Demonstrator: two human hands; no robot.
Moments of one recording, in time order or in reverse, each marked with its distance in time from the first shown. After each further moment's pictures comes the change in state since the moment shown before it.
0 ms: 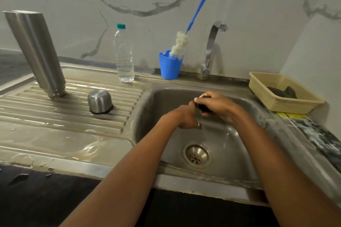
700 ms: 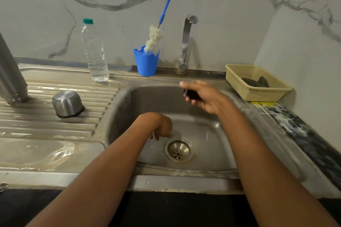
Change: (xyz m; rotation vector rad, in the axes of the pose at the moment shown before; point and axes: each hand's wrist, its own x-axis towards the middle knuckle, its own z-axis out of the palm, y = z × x) left_hand 0.002 0.000 0.017 0.231 -0.394 -0.159; right_hand 0.003 0.012 -0.030 0.191 -0.037 0.014
